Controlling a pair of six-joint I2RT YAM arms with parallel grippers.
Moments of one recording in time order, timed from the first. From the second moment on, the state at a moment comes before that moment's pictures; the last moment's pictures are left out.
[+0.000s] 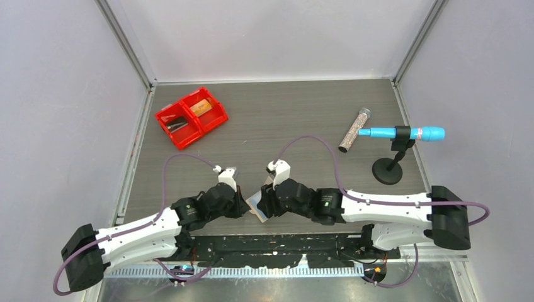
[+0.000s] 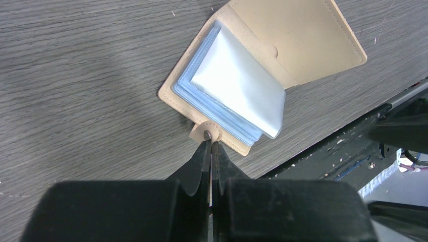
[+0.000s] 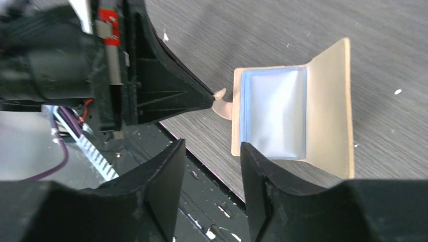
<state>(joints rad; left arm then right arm) -1.00 0.81 0.35 -0.26 -0.16 -0.83 1.29 1.20 0.77 -0.17 0.28 0.67</state>
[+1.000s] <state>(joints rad) -1.00 0.77 0.35 -0.26 -0.16 -0.83 1.30 1.56 0.78 -0.11 0.44 0.55</state>
